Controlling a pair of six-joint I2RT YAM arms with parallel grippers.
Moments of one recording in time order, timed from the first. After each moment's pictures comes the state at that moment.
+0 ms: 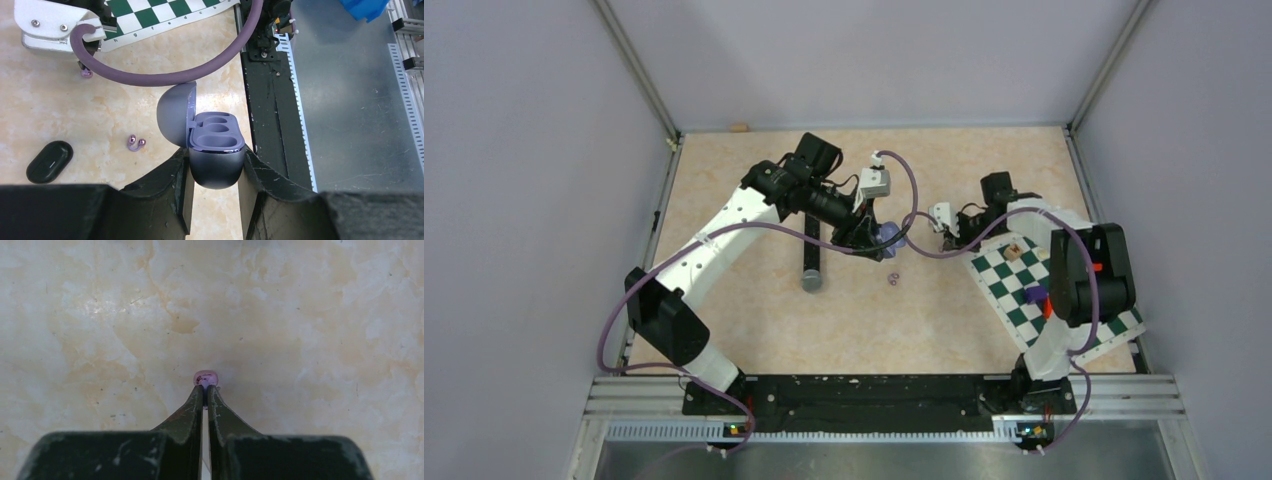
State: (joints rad) left arm -0.62 1.59 1.59 -0.93 1.01 0.53; right arm 0.14 1.74 1.06 -0.58 -0.71 -1.39
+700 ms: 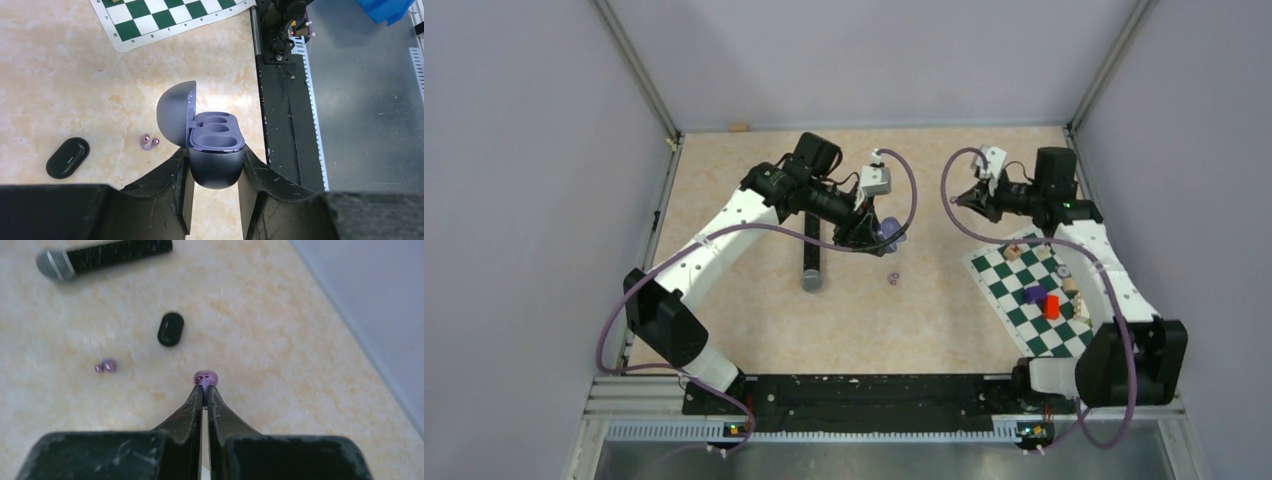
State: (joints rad) left arm -0.62 1.58 1.57 -0.86 0.97 0.50; right arm 0.03 1.35 1.07 -0.44 -0.88 -0.84
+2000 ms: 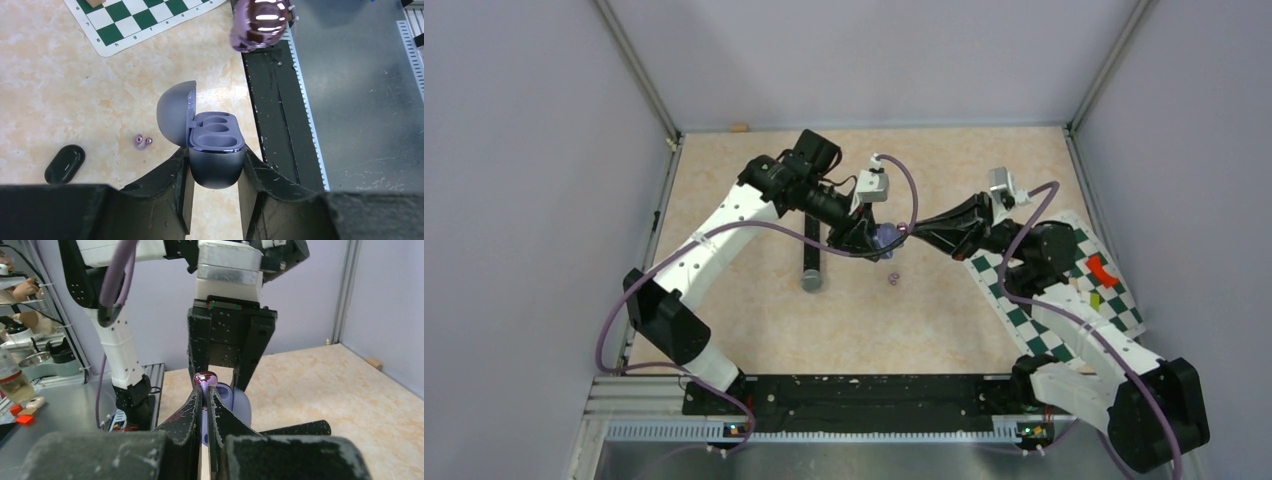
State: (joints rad) left arm -0.62 1.59 1.66 -1.04 1.01 0.67; right arm 0.37 1.01 0.59 1.04 -0.97 0.62
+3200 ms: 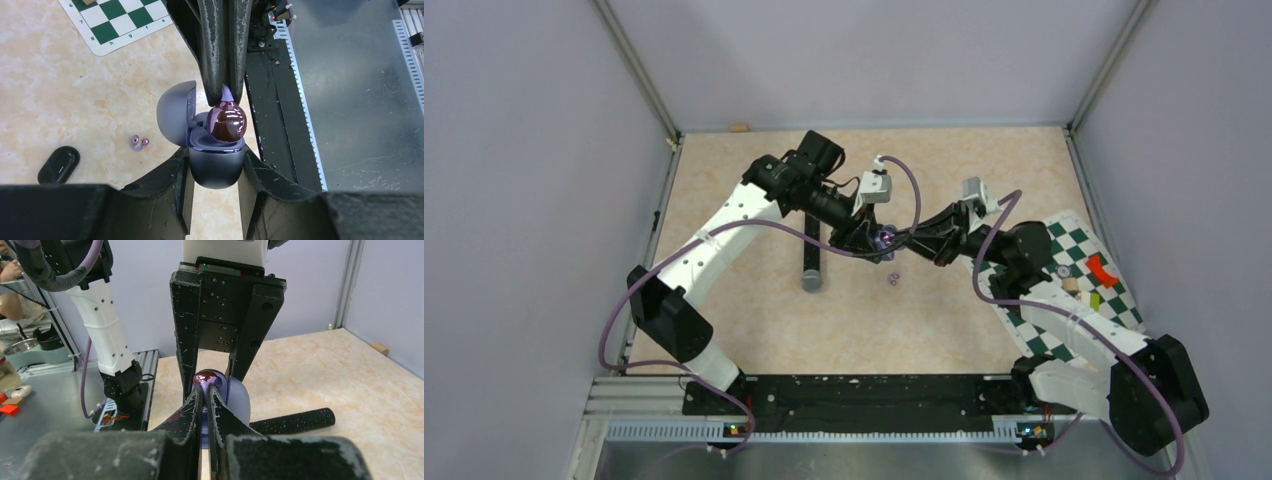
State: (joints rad) left arm -0.62 1.62 1.66 -1.05 1.01 0.67; right arm 0.47 1.09 0.55 1.02 -0.91 0.48
